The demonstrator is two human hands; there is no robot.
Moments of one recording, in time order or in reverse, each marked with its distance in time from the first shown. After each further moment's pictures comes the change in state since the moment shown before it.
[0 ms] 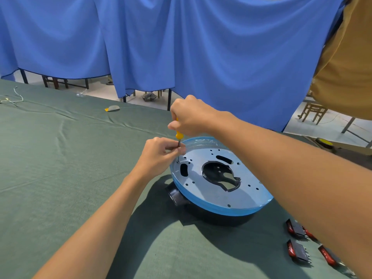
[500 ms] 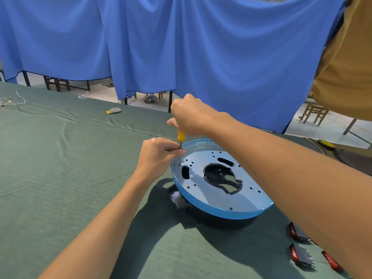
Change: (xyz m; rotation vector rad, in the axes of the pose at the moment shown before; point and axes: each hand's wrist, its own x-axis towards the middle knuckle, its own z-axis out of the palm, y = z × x) left_hand 0.001 -0.004 -0.001 0.043 0.138 0.032; right_hand 0.005 -0.002 0.000 -0.050 0.094 -0.037
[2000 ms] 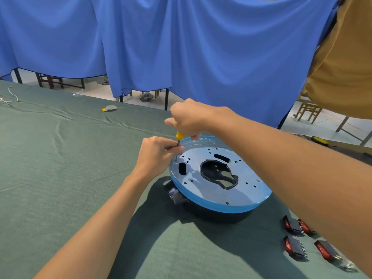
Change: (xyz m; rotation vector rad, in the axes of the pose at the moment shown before) left_hand -0.002 0.006 0.003 0.073 -0.026 0.040; right_hand -0.007 -0.002 -0.007 0.012 -0.209 0.027
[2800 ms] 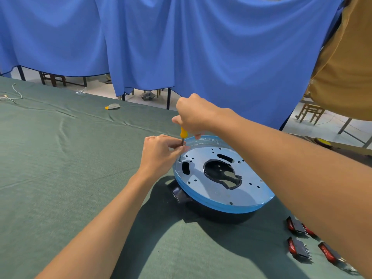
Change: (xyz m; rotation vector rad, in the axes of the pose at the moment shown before) left_hand -0.002 -0.002 0.003 0.013 0.048 0.065; right_hand 0.003 0.003 0.004 -0.026 0.137 0.025
